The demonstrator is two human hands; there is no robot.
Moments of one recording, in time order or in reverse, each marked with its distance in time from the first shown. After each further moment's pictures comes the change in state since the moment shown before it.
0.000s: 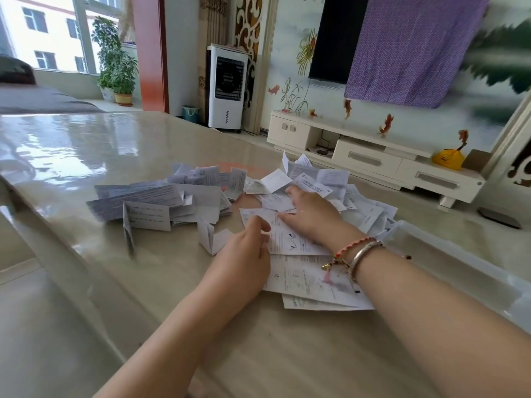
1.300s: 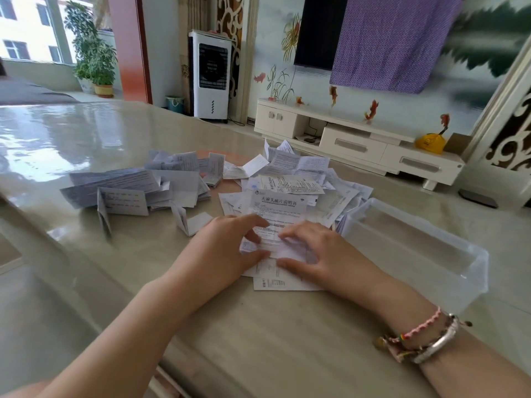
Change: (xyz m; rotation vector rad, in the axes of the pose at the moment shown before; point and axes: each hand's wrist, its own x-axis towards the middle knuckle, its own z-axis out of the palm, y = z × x) left_hand -0.016 0.008 -0.004 0.207 0.010 0.270; right_hand -0.130 0.037 -0.003 0.325 -0.023 -0.278
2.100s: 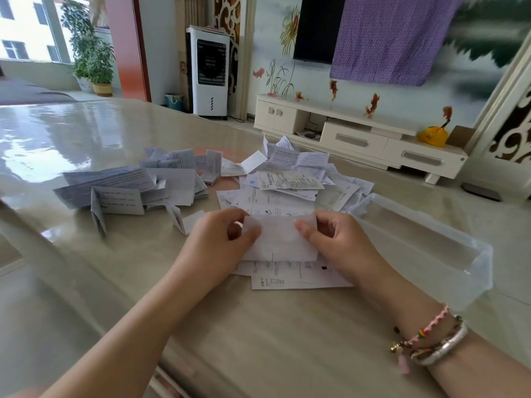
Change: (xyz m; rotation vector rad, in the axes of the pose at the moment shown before) left_hand 0.000 0.003 0.005 -0.347 0.072 -0.210; right_hand -0.002 -0.002 -0.005 0.590 0.239 0.244
